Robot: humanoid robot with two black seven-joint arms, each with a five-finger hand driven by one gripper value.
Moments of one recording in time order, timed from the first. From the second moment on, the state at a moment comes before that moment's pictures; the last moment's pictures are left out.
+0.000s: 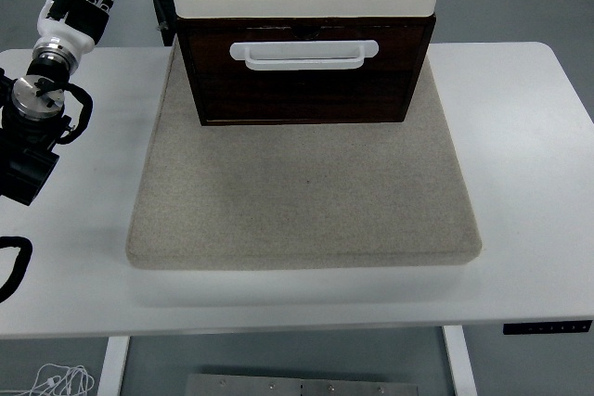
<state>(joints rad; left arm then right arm) -0.92 0.29 -0.99 -0.49 -0.24 -0.19 -0.19 -0.01 0.00 0.13 0.15 -0.02 0.07 -0.10</state>
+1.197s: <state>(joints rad) -1.00 0.47 -0.95 -0.61 0.00 -0.15 -0.37 -0.01 0.00 0.13 0.15 -0.02 0.07 -0.10</state>
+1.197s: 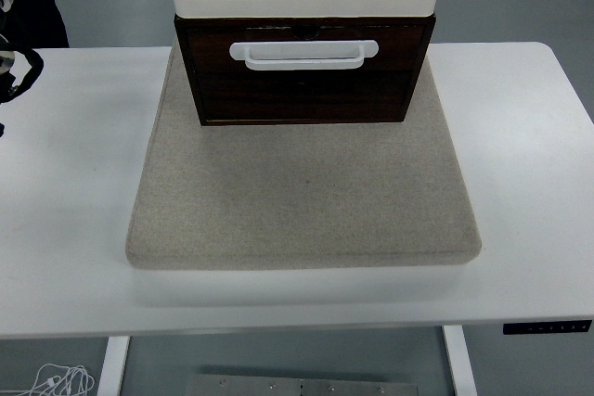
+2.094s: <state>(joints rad) -1.57 0.82 -0.54 -1.21 0.38 -0.14 -0.32 -0.01 0.00 0.13 0.15 -0.02 0.07 -0.10</state>
